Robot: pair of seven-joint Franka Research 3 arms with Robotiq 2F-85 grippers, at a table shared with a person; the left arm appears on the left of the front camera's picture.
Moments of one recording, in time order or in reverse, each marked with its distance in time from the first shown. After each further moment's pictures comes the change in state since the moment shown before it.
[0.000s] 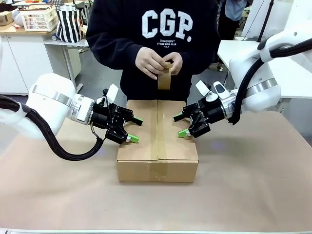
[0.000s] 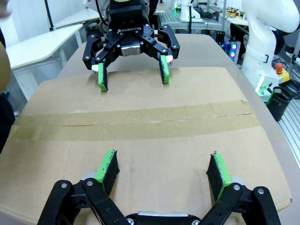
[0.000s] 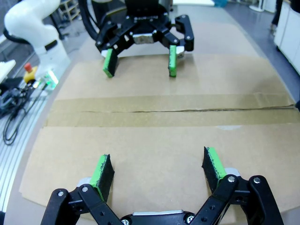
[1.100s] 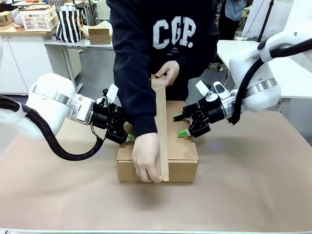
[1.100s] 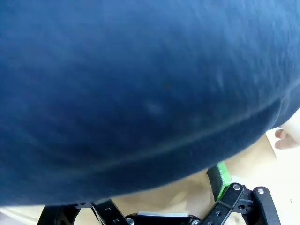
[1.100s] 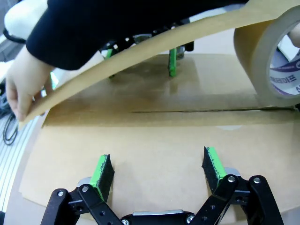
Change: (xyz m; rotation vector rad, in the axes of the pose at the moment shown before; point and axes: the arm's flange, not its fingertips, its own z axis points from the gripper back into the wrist) left arm 0.000 0.000 0.000 0.000 0.000 0.000; right arm 0.000 0.000 0.000 0.000 0.000 0.000
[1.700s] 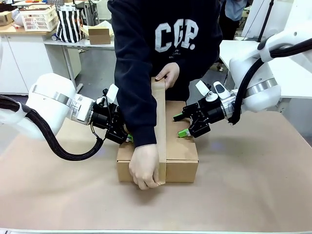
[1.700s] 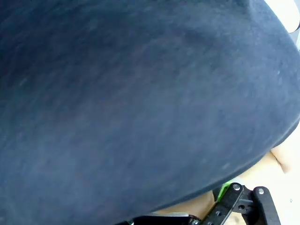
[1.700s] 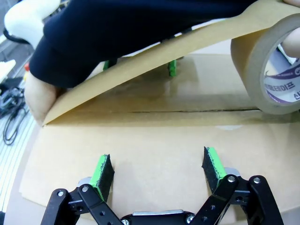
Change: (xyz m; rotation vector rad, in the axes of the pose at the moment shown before) left arm 0.000 0.000 0.000 0.000 0.000 0.000; right arm 0.000 0.000 0.000 0.000 0.000 0.000
